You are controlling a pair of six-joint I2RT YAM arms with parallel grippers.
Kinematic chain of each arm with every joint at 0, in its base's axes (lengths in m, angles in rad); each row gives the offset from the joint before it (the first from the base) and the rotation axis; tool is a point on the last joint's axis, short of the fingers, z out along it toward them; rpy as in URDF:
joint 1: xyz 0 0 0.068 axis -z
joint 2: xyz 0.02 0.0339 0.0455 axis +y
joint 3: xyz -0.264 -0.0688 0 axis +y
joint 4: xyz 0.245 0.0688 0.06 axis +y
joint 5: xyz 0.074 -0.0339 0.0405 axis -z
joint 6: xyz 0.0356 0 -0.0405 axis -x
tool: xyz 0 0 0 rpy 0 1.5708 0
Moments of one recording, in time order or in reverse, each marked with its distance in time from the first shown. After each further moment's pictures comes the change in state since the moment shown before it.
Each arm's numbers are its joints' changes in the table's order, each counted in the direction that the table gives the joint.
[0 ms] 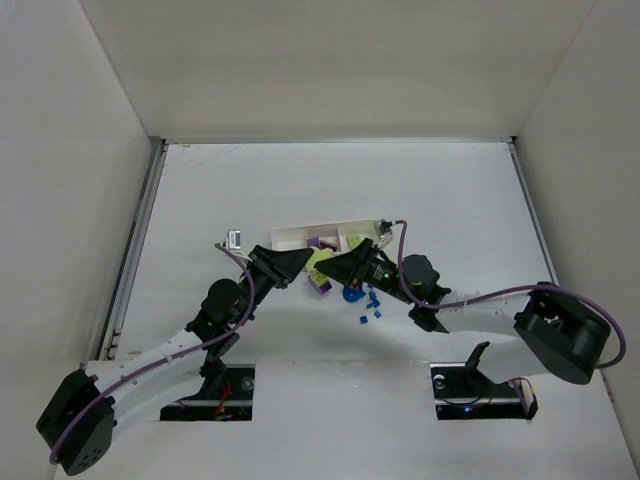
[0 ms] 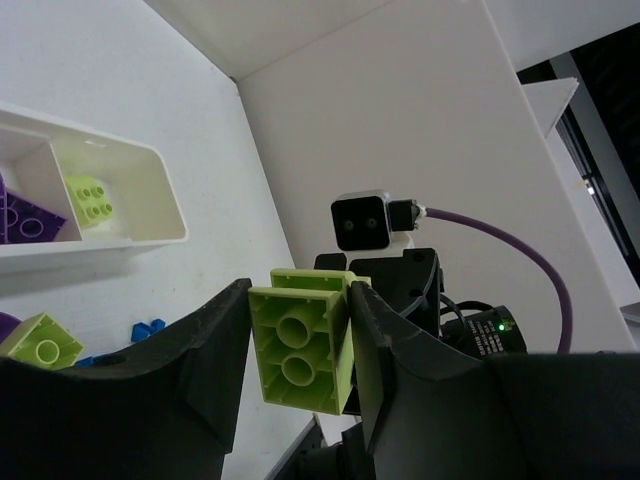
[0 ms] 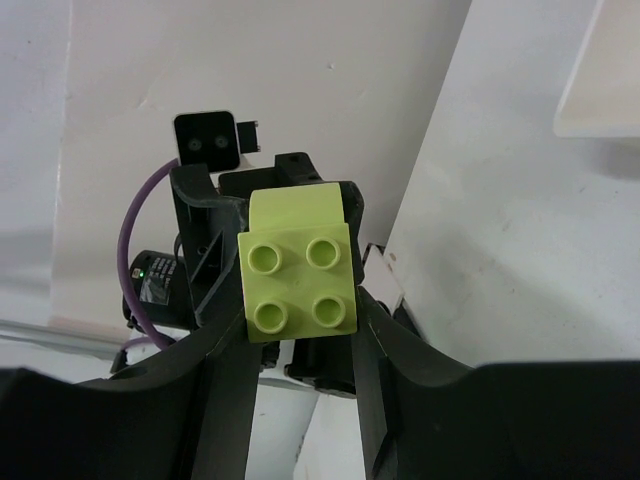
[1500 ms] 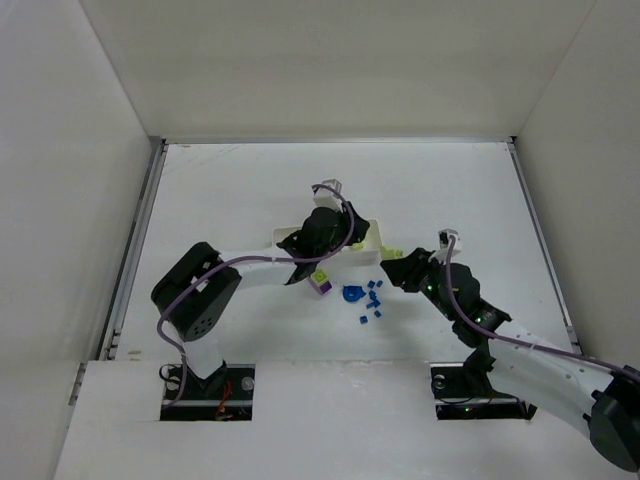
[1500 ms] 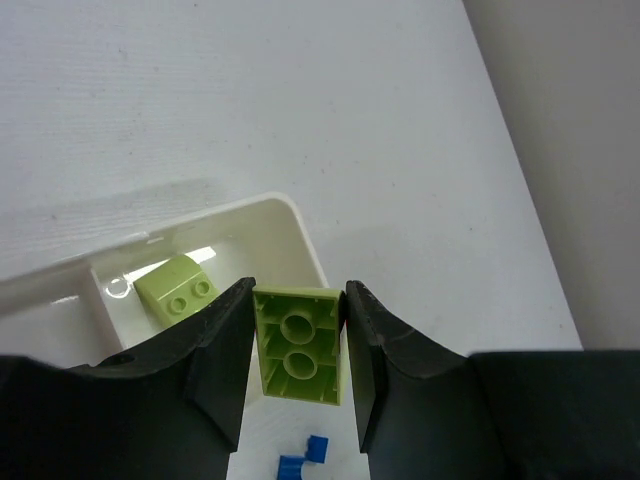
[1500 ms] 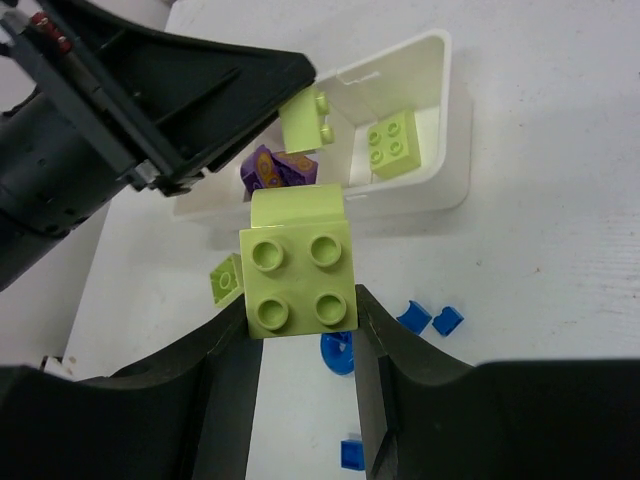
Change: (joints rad) left arm 0.048 0.972 -0.723 0.179 -0.037 -0.407; right arm 0.203 -0.586 0.171 0.738 0.339 0.510
